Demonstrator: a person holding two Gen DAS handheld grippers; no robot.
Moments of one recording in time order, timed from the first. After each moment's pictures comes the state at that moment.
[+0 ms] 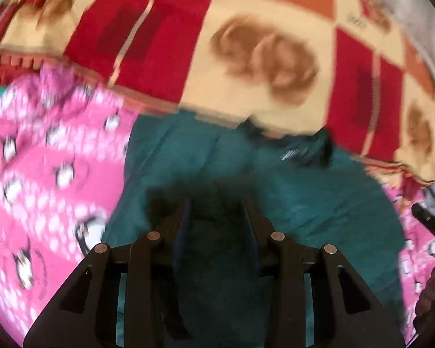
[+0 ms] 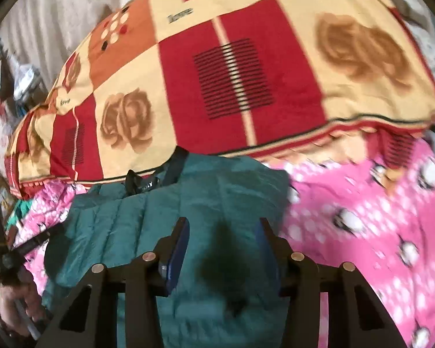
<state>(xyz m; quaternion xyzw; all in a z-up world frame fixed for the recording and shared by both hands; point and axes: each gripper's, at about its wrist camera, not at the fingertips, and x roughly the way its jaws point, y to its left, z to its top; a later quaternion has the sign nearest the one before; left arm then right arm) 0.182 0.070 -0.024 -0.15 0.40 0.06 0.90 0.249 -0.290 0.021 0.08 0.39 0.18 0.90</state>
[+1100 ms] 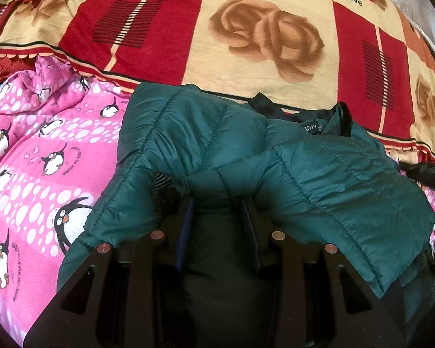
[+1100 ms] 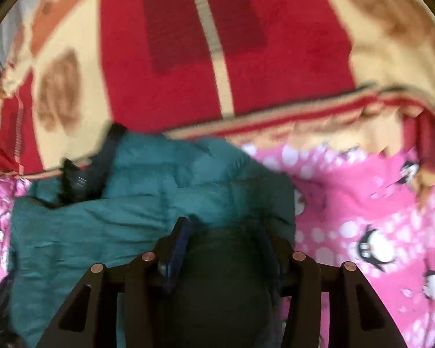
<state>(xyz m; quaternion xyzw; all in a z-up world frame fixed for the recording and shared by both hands) 0.182 0.057 -0.061 -0.11 0.38 0.07 0.92 0.332 -0.260 -0.035 0.06 0.46 0.12 0.88</state>
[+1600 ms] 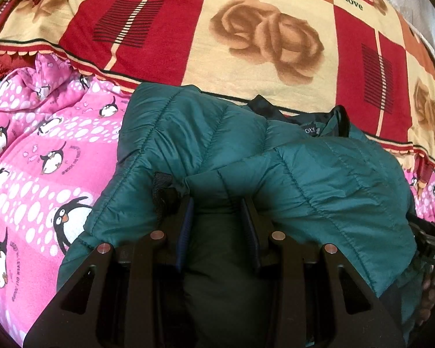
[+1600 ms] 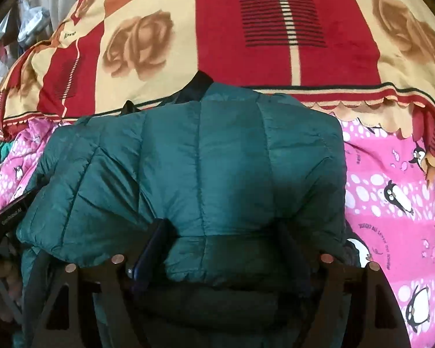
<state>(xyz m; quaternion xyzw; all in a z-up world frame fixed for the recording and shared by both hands) 0.180 0.059 -0.059 -0.12 0.37 0.06 0.92 0.241 -0.233 -0.052 0.00 0.45 0.19 0.87</state>
